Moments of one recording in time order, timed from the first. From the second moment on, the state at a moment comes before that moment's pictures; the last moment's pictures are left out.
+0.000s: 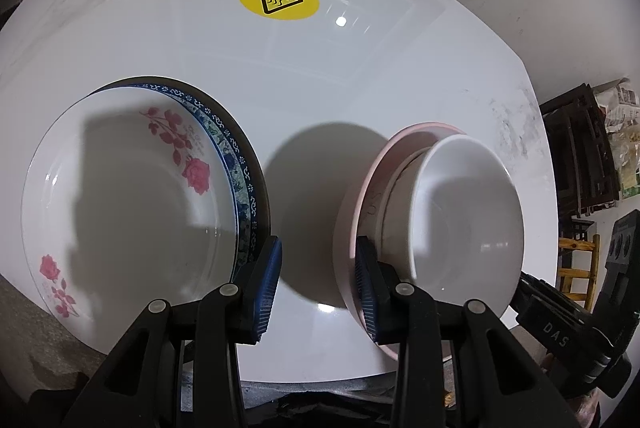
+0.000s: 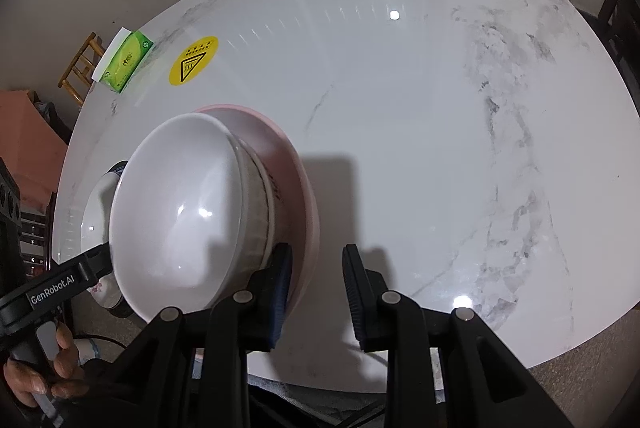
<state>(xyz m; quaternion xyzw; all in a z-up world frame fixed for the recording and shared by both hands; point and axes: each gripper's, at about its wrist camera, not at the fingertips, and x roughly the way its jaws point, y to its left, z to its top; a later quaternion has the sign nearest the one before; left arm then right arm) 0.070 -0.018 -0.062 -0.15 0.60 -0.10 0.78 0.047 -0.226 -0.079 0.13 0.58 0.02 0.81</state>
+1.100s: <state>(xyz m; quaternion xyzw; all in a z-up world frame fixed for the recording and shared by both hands) 0.076 -0.038 -0.064 -0.16 0.56 -0.11 0.81 0.054 -0.240 -0.076 0.14 0.54 0.00 0.83</state>
